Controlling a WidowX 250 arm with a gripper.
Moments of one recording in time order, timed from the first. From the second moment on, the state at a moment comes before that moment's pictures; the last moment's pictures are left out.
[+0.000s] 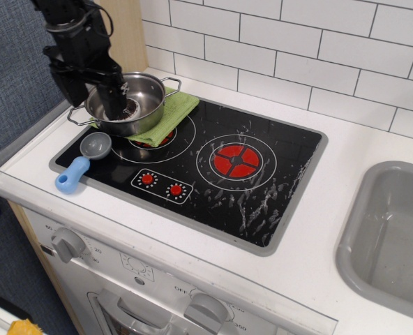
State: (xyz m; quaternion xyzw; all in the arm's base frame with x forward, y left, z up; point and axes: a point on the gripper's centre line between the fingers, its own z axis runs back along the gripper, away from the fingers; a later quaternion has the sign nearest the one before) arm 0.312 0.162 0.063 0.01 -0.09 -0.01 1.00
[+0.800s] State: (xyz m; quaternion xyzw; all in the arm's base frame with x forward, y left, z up) arm 0.341 0.164 0.041 0.01 -0.08 0.00 1.00
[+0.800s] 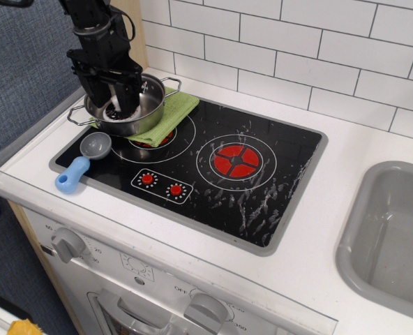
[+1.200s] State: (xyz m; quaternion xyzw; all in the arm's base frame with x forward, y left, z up) arm 0.341 0.163 0.041 0.00 -0.08 0.00 1.00
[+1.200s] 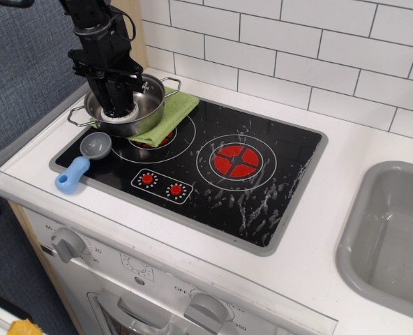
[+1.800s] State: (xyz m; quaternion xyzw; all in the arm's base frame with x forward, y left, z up) arm 0.317 0.075 0.097 -0.03 -0.14 -0.16 0.98
